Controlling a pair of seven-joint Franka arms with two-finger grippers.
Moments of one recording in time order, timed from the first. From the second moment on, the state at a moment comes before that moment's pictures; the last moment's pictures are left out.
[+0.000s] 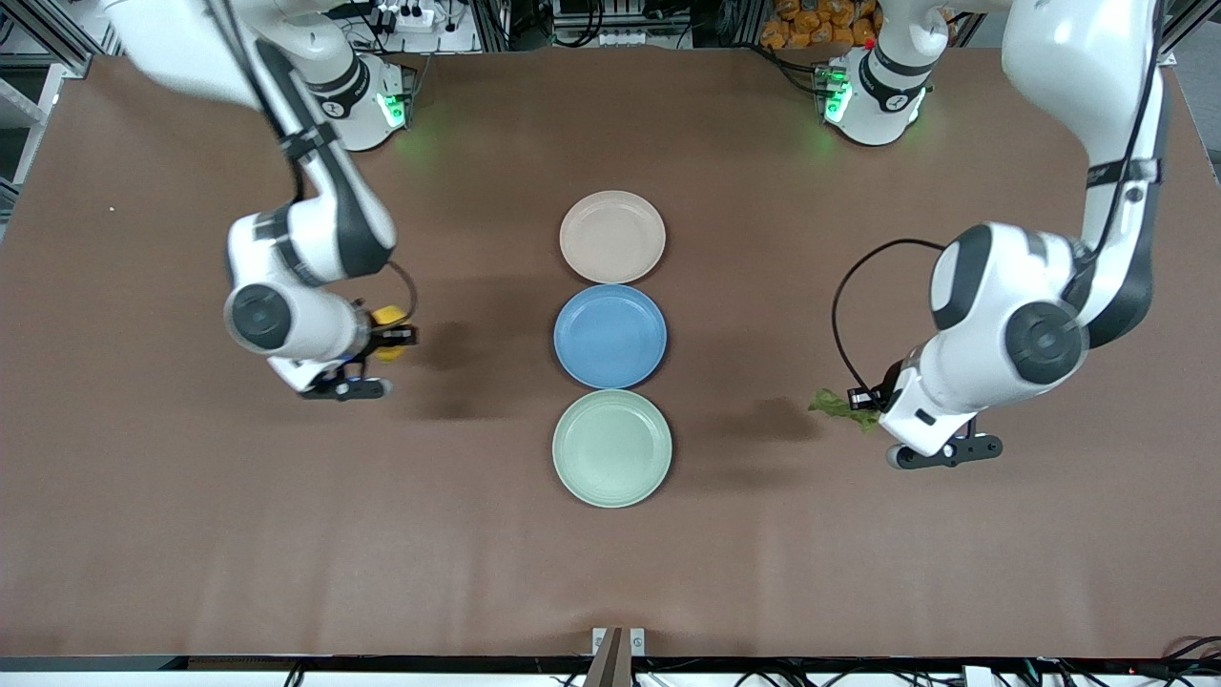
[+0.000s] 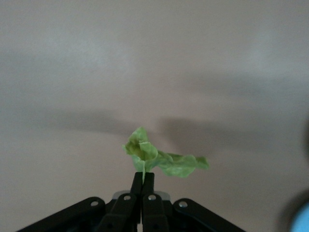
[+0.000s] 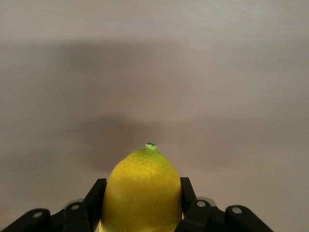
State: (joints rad) left arm -0.17 0.53 -0.08 -1.51 0.05 1.92 -0.37; right arm 0.19 0.39 0.02 -1.93 0.06 2.03 0.15
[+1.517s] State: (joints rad) left arm -0.09 0.53 -0.06 -1.42 0.12 1.97 -0.33; right arm 0.04 0.47 0.03 -1.96 0.05 2.11 -0.10
